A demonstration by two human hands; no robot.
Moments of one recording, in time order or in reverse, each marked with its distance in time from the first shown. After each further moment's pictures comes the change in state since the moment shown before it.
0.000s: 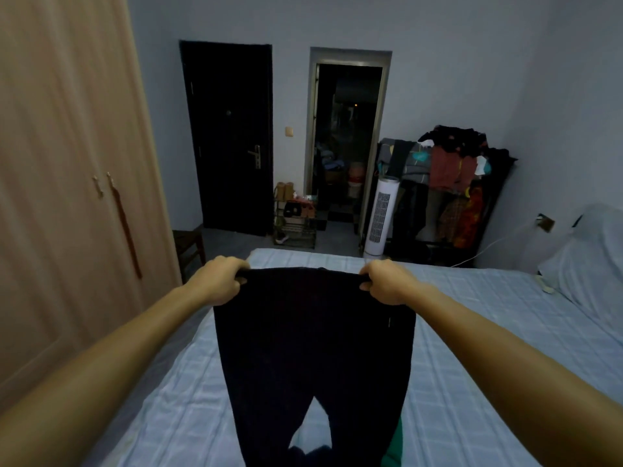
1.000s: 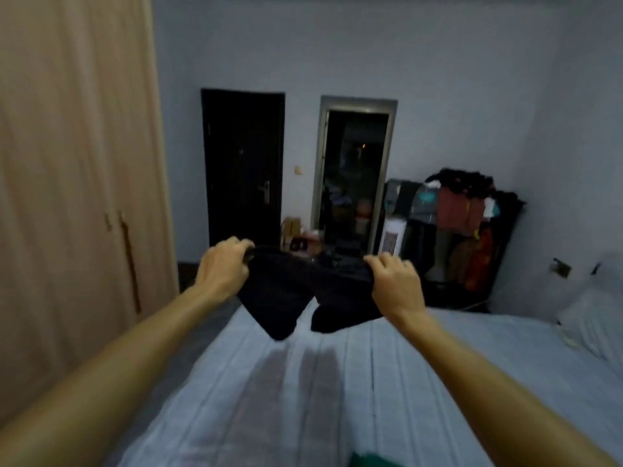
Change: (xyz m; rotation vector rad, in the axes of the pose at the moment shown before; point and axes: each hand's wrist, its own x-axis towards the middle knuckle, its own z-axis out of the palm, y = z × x) left_hand 0.086 0.020 -0.058 0.051 0.607 0.032; right_hand 0.062 0.022 -0.040 -0.192 1.052 -0.126
